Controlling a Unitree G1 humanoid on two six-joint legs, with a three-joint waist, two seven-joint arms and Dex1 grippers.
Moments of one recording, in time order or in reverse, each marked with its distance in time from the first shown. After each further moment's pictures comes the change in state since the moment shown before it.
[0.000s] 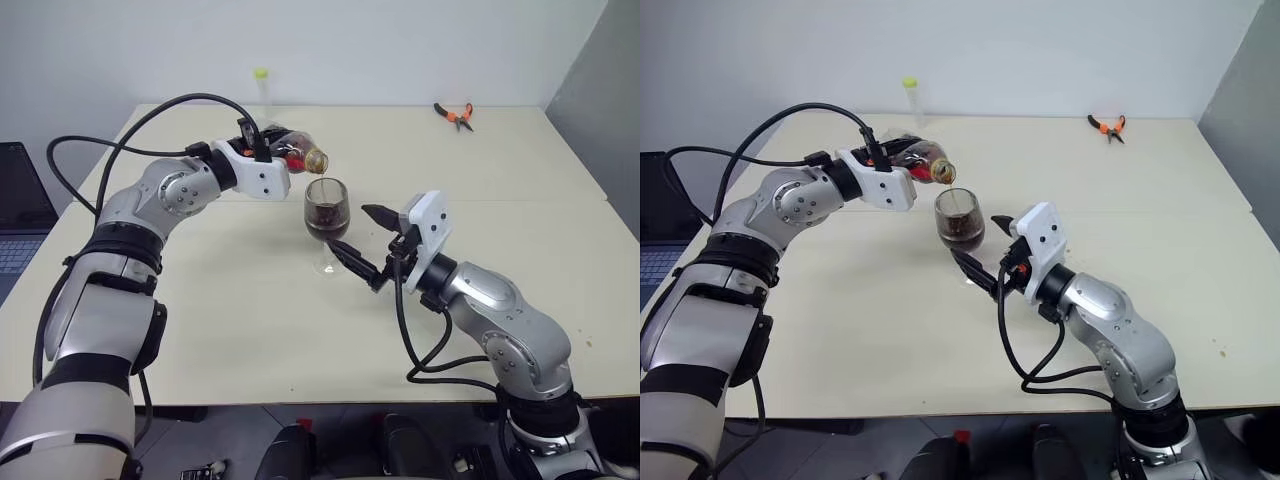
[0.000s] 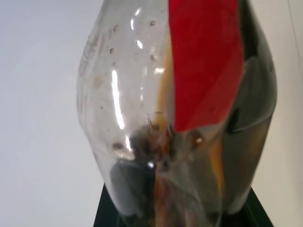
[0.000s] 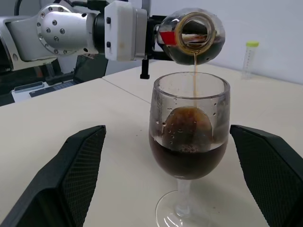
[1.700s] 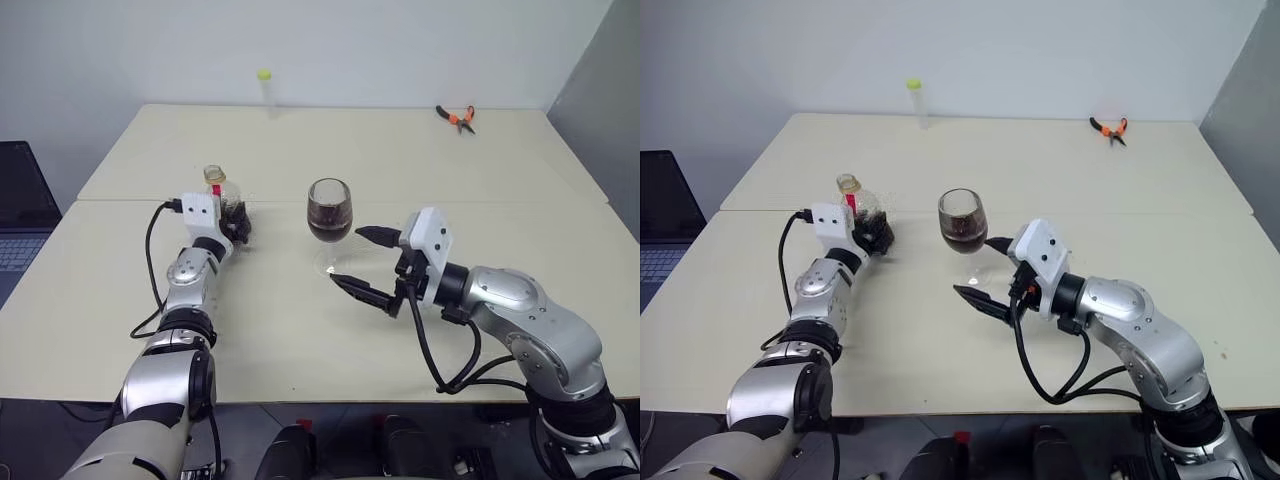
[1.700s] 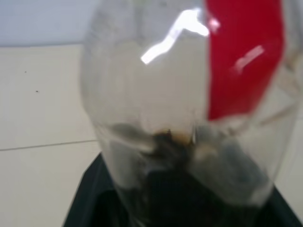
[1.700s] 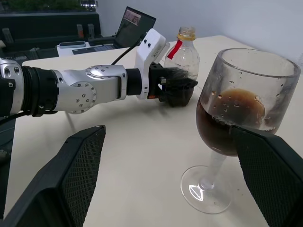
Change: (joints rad) left arm 0.348 -0.313 0.564 0.117 -0.679 0.521 -0.087; right arm -0.004 -0.183 0.021 -0.053 0.046 0.042 0.191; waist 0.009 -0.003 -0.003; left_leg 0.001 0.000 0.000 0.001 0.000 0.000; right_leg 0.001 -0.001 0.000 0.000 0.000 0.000
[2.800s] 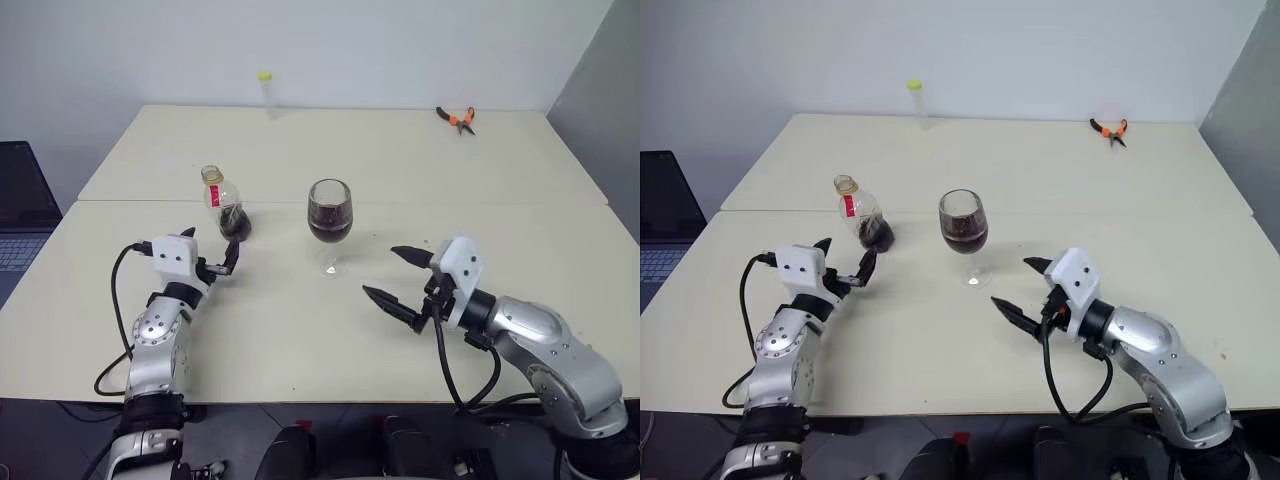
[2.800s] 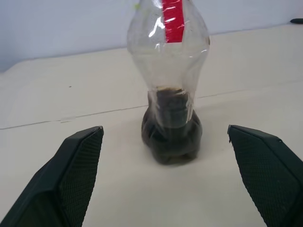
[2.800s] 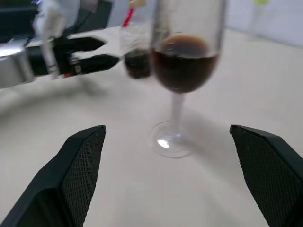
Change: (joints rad) left arm 0.591 -0.020 0.033 -0.954 -0.048 0.350 0.094; right arm 0.319 0.033 -0.106 0.025 -0.085 -0.216 -0.069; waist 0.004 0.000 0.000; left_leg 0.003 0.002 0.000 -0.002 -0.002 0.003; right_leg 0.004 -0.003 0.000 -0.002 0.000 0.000
